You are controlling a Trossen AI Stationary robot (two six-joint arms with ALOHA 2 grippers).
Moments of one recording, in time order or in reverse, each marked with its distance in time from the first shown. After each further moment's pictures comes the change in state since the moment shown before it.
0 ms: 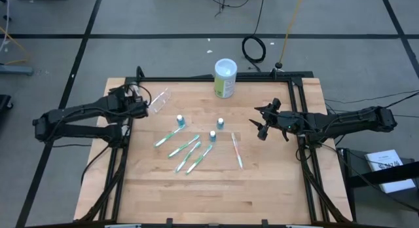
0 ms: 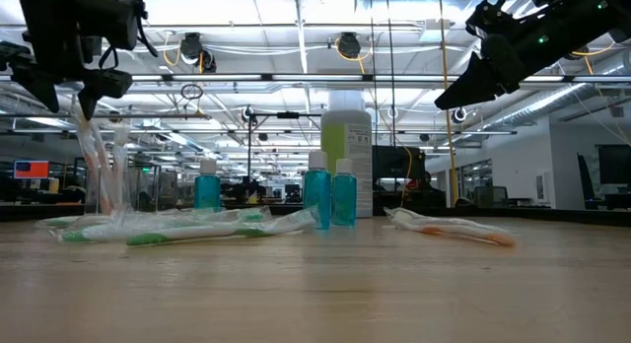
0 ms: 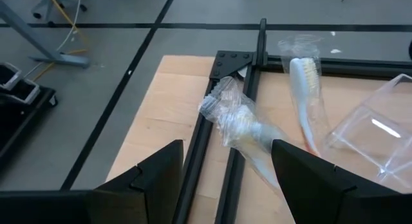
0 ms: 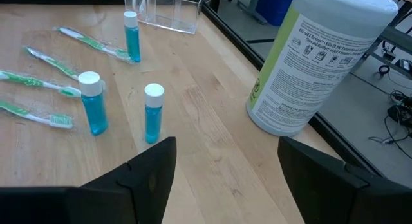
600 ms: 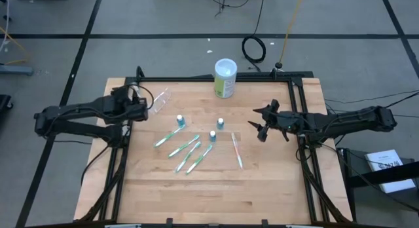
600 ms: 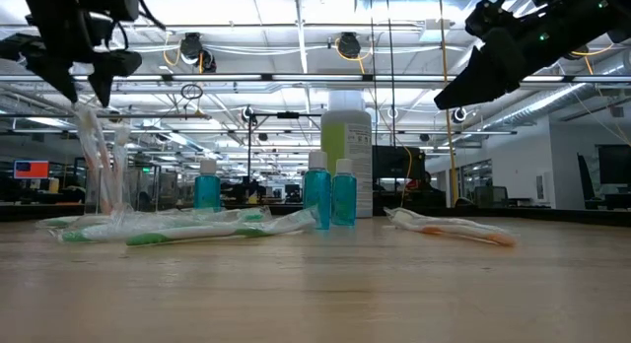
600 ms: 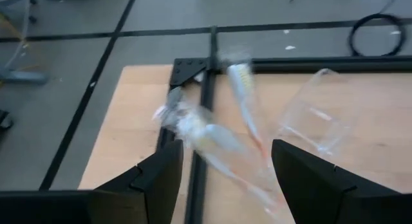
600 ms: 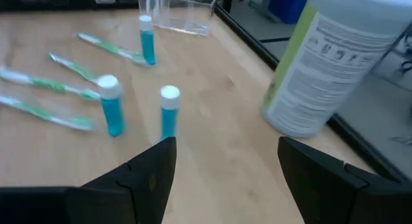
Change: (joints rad) left arm -0.157 0.000 0.093 0.005 0.008 0.035; right arm 0.002 0.007 0.000 0.016 -0.054 0.041
